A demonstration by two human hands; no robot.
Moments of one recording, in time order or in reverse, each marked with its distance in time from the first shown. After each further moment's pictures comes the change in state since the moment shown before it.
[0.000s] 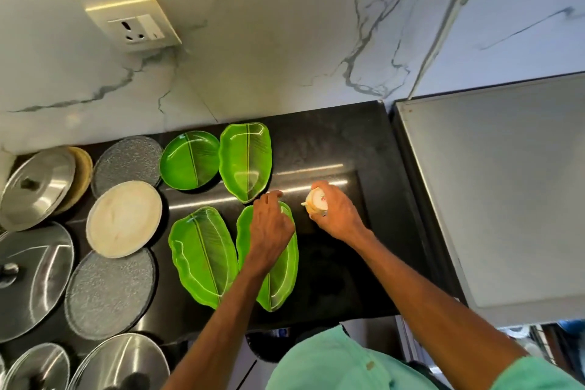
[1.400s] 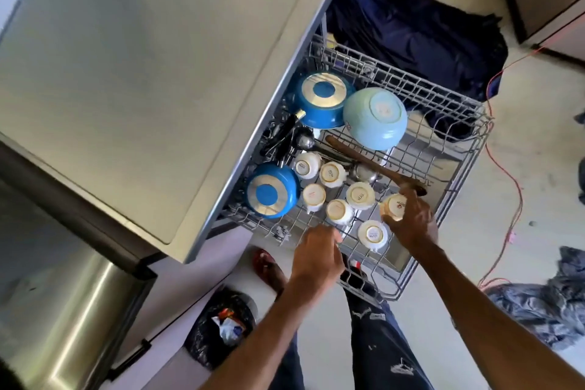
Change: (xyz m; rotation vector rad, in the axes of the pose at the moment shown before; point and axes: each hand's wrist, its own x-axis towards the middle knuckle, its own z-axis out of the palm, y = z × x) left_hand -0.378 0.297 0.424 0.367 -0.996 0.649; right_hand -0.585 0.491 -0.056 0.148 0.628 1.155
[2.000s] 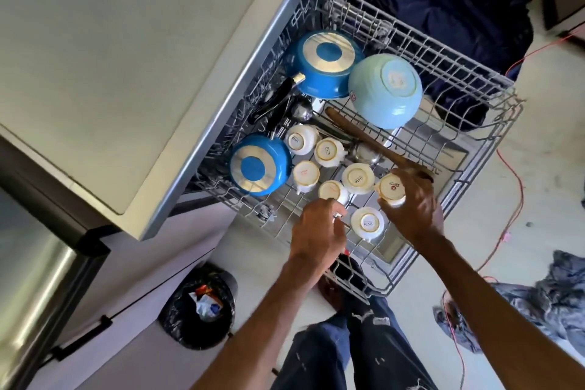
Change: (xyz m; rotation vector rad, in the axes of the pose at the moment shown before) left_hand 0.031 -0.003 0.045 -0.191 0.104 -0.022; right_hand 0.018 0.018 0.010 -0.128 0.081 -0.377
